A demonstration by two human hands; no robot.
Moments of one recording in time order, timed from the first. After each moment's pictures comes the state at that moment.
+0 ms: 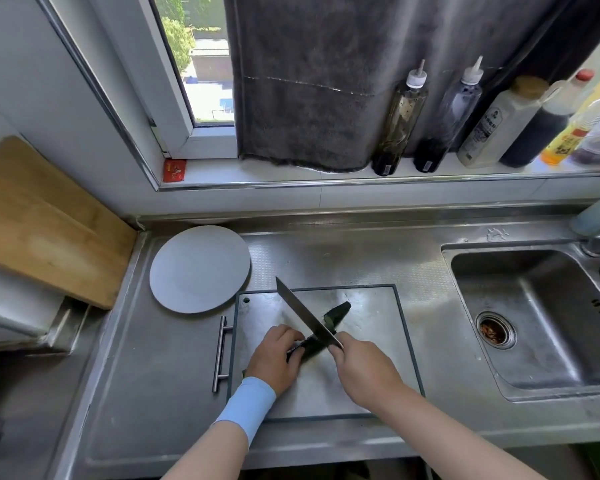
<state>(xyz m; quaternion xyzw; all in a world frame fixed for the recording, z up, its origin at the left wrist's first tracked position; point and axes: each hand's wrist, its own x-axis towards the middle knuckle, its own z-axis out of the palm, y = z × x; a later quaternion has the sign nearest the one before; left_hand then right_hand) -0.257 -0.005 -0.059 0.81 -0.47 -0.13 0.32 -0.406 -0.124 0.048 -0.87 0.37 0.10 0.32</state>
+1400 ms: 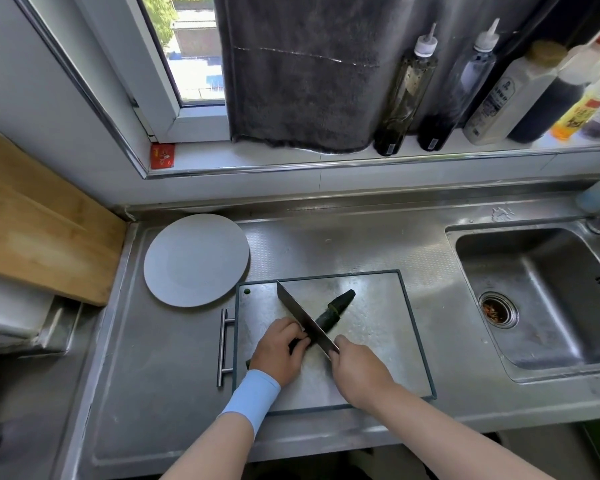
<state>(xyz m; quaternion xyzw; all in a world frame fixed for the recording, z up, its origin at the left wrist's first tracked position) -0.251 -0.006 -0.077 0.78 -0.47 -0.14 0.39 -0.395 -0.106 0.013 -0.82 0.41 0.17 0.35</state>
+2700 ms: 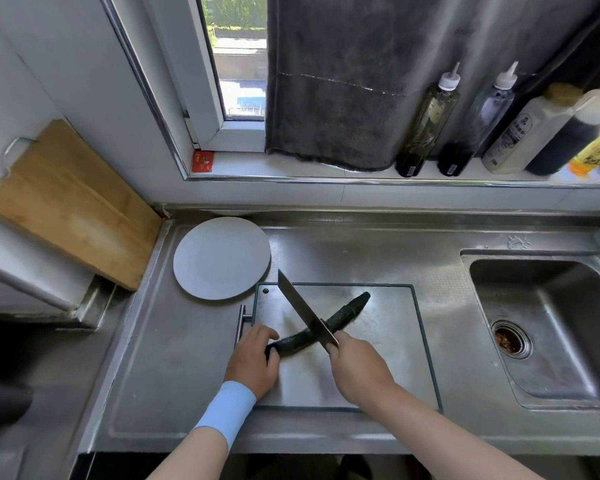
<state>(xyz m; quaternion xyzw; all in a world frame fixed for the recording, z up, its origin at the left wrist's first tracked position) -0.233 0.059 -0.057 0.85 -0.39 -0.10 0.32 -0.382 -0.087 0.051 -0.85 0.39 0.13 0.33</state>
